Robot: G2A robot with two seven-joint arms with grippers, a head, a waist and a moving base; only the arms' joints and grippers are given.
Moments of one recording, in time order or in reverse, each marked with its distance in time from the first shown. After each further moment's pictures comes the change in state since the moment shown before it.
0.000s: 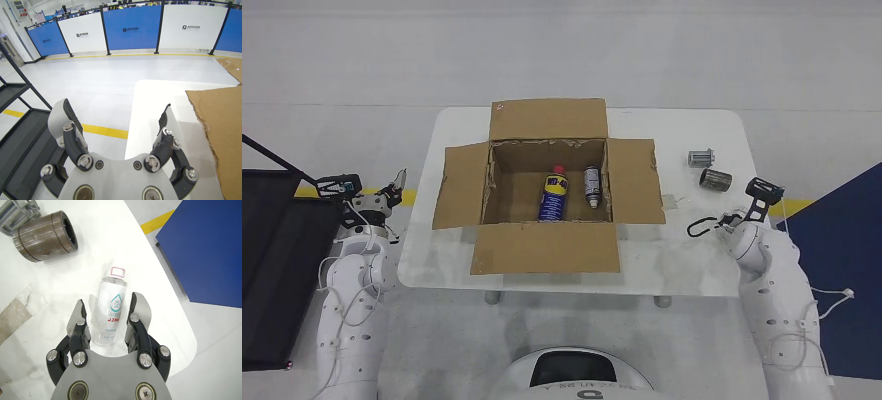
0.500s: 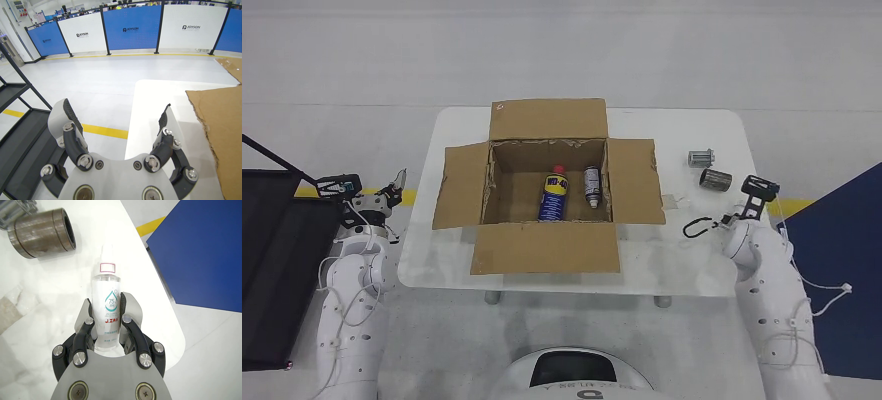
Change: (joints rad) left arm 0.000 0.000 0.000 0.000 0.000 0.000 0.000; right arm -0.020 -0.008 0.002 -0.075 -0.061 0.009 0.013
